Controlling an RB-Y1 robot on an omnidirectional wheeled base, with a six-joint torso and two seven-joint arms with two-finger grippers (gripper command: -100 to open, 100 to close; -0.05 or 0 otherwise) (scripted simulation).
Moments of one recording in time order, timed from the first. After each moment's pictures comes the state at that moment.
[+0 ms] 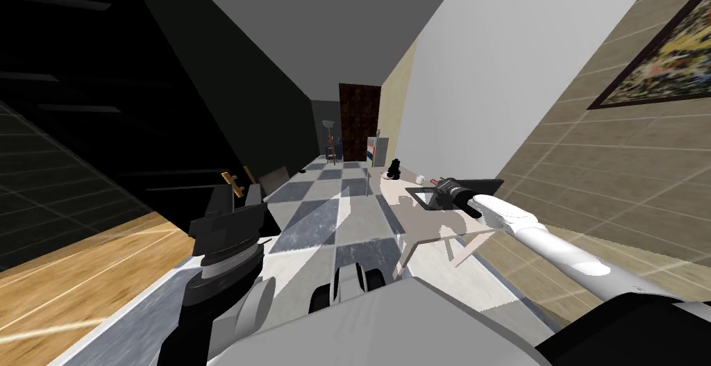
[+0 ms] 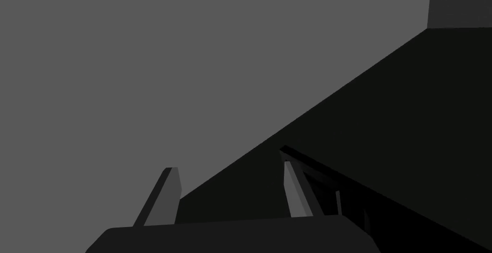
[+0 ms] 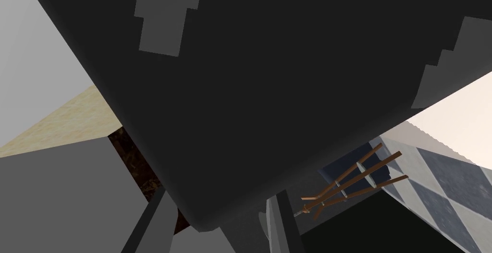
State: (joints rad) left arm 0.47 -0.04 -0.02 -2.39 -0.12 -0.62 0.03; right arm 0.21 -1.13 -0.23 -1.29 0.80 -0.01 0.62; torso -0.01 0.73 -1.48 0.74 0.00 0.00
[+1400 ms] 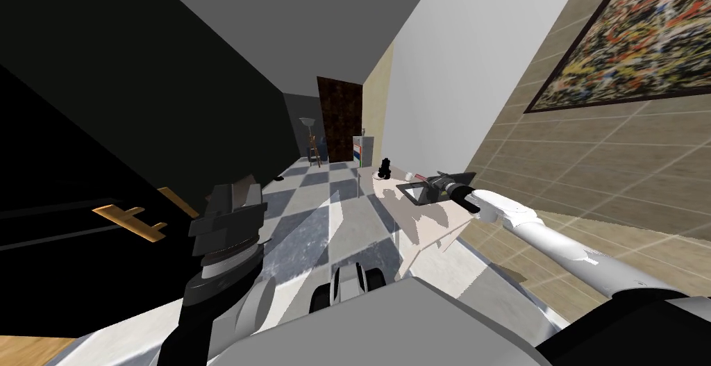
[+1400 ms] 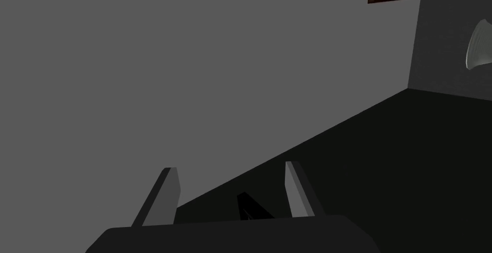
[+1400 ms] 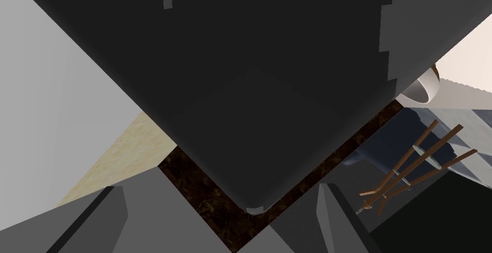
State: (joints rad) left arm 0.46 -0.04 -0.02 -2.39 -0.12 -0.62 0.03; right arm 0.21 -1.17 -0.24 -1.36 0.67 -0.07 0.50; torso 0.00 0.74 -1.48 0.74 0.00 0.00
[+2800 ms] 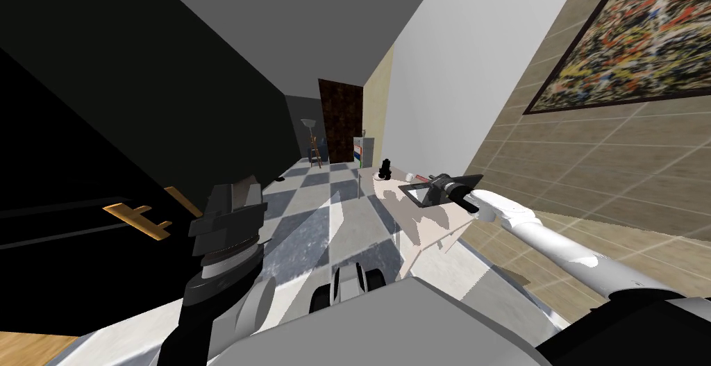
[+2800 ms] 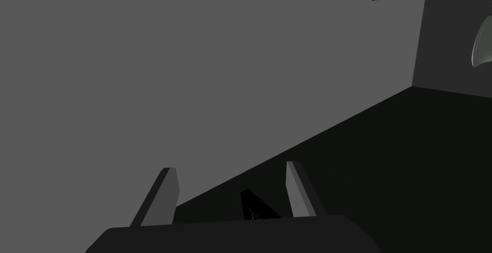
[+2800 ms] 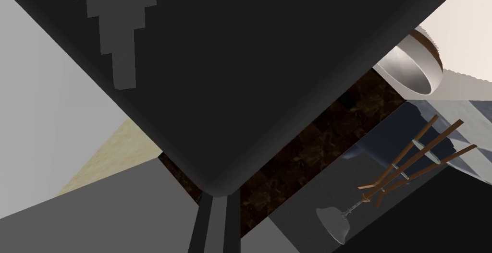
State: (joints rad) left arm 0.46 -0.04 -0.02 -2.39 -0.12 -0.62 0.03; right arm 0.20 -1.15 -0.24 -1.37 0.68 -0.07 0.51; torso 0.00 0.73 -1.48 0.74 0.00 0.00
